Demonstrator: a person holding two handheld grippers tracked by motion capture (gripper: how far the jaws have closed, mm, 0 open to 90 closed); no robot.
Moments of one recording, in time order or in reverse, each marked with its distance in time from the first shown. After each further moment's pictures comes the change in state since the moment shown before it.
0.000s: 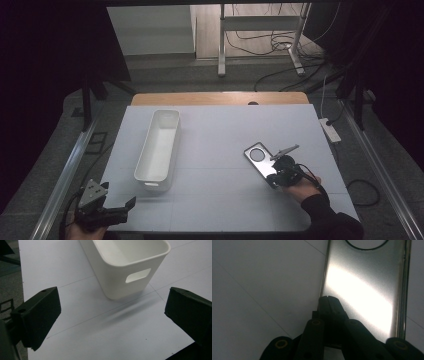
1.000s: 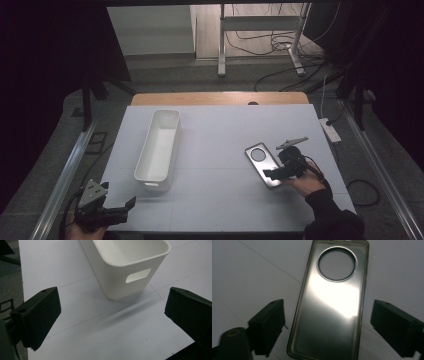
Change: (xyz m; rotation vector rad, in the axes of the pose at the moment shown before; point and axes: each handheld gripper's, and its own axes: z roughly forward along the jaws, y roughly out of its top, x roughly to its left) left arm 0.000 0.000 0.000 -0.001 0.000 -0.002; right arm -0.018 0.013 -0.017 -0.128 -0.052 0.070
